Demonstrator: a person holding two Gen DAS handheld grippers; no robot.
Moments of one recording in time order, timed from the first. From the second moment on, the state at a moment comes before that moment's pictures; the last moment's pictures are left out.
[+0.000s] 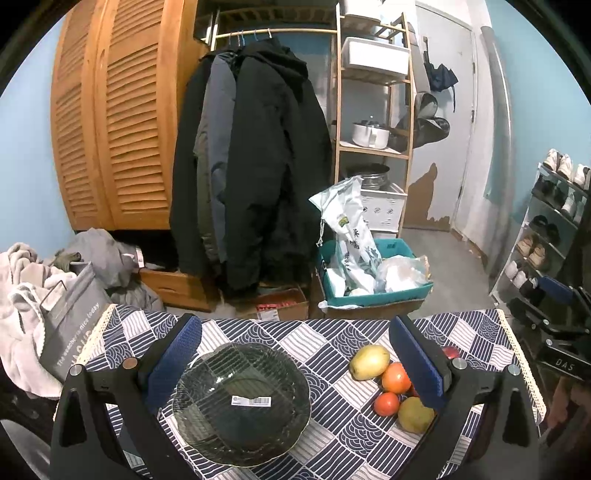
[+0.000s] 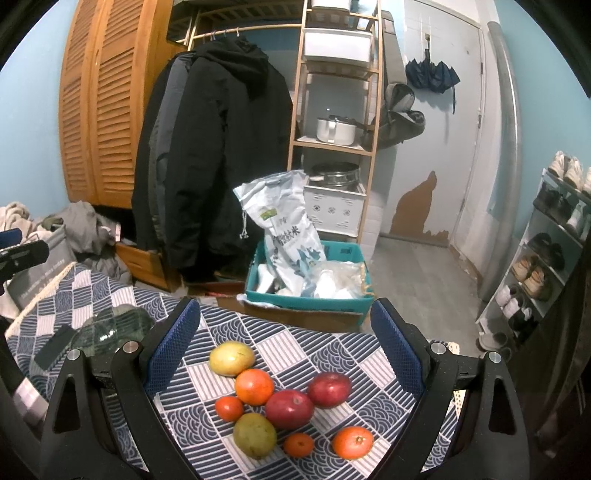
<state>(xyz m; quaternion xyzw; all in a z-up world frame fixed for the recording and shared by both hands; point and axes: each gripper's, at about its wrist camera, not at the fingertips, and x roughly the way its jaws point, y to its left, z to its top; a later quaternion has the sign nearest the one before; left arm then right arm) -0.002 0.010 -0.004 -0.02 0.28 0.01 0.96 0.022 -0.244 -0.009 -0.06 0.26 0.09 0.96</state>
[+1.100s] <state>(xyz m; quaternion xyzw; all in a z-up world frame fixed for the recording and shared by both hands) -0.004 0.006 -0.006 -0.02 0.29 0.01 0.96 0.021 -0.243 -0.009 -0.06 0.25 0.09 0.96</state>
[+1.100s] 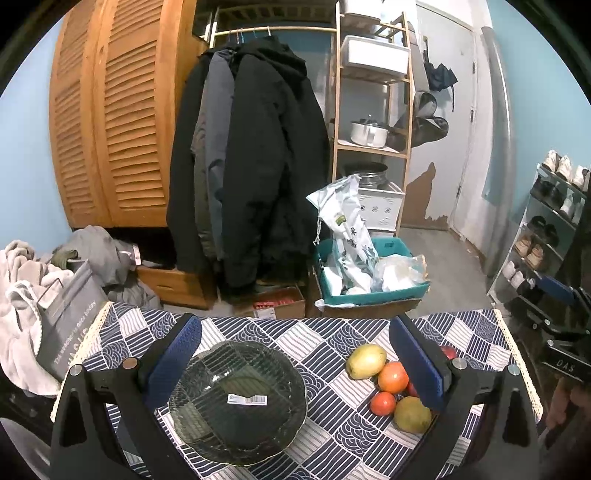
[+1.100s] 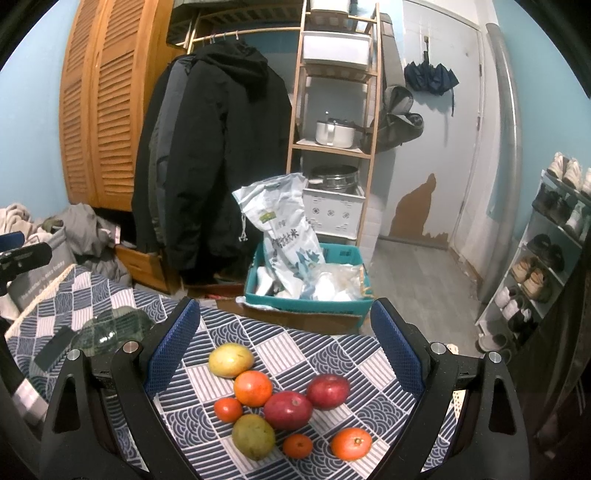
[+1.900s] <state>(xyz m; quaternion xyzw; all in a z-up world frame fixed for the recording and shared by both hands) -0.002 0.000 -0.003 -0.02 0.28 0.01 0.96 0.020 -0.248 -0.002 -0.07 0.25 0.08 0.96</state>
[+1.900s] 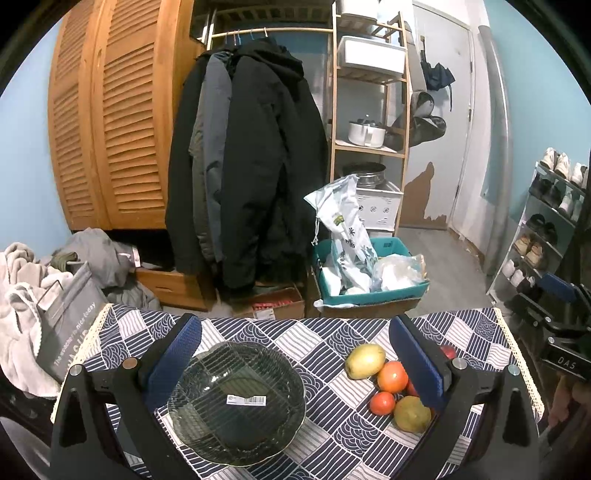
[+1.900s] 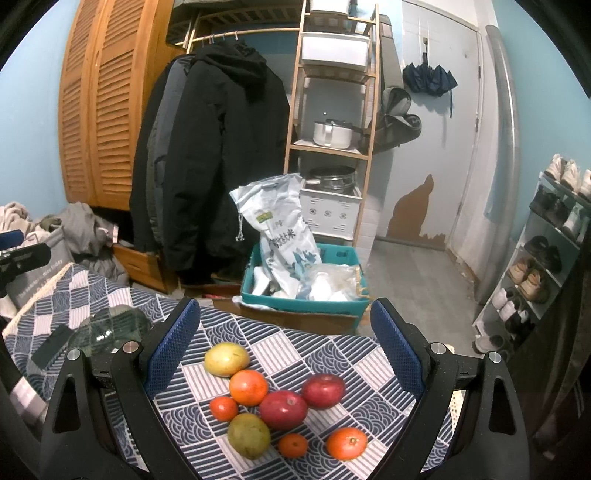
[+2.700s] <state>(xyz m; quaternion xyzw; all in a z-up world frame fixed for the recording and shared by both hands) 0.007 -0.009 -0.015 -0.02 0.30 0.00 0.95 0.022 -0.269 -0.015 -0.07 0.26 0.07 0.96</state>
